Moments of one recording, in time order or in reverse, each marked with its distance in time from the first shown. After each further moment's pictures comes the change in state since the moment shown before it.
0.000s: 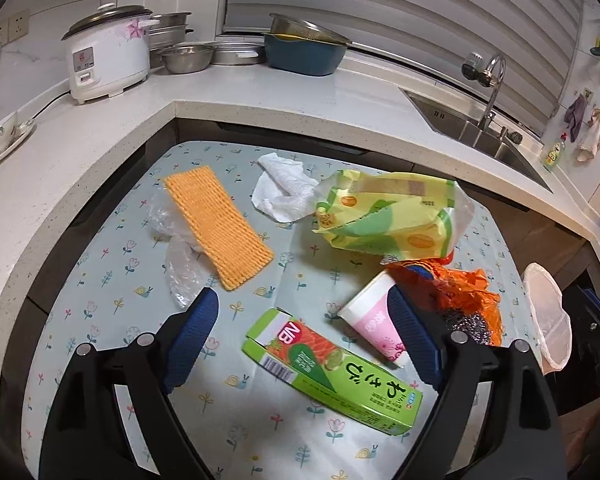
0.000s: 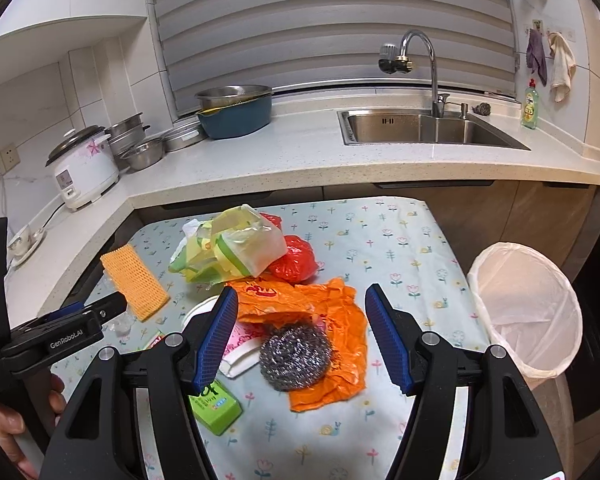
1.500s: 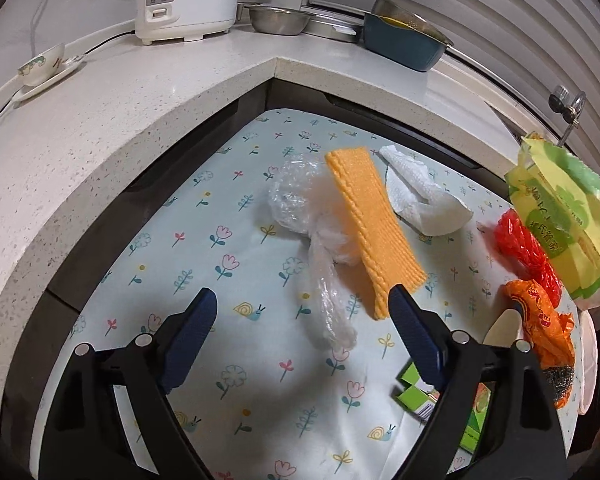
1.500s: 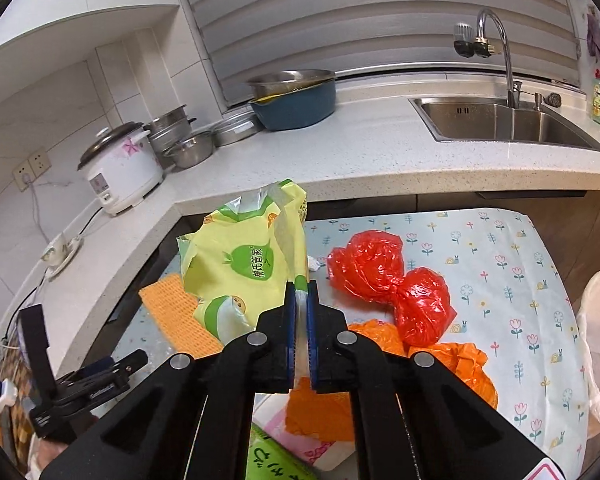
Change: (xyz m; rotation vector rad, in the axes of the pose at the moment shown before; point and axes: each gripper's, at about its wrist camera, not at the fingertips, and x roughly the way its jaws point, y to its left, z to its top) left arm 0.056 0.123 0.007 -0.176 0.061 0.119; right arm 0.084 0.065 0.045 -0.007 0.047 0.208
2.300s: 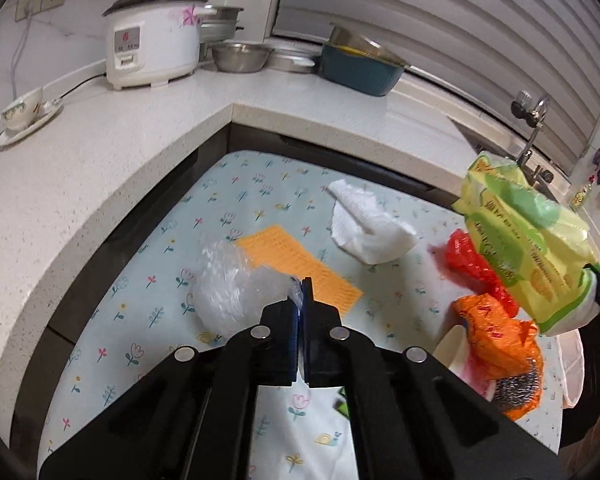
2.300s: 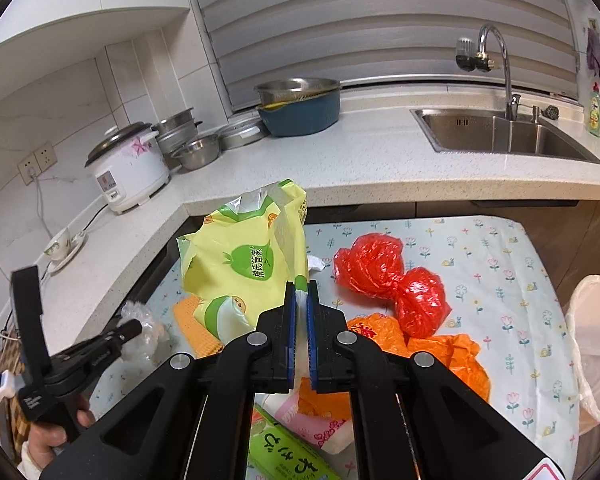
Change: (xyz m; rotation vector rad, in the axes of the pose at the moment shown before) left arm -0.051 -0.045 0.013 0.080 -0.113 -0.089; right arm -0.039 0.006 -0.006 -0.019 -0.041 -0.018
